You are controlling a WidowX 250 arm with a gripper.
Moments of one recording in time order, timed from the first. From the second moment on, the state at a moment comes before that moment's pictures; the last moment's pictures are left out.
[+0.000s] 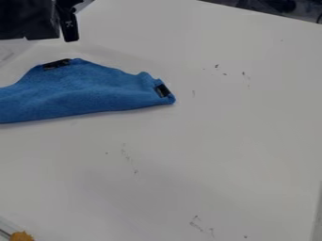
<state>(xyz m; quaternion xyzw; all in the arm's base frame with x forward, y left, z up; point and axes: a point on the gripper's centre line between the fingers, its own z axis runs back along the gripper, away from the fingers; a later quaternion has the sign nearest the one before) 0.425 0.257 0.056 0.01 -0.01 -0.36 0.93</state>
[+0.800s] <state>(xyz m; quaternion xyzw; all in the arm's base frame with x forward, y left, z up) 0.392 0.243 0.019 -0.02 0.03 -0.32 0.95</state>
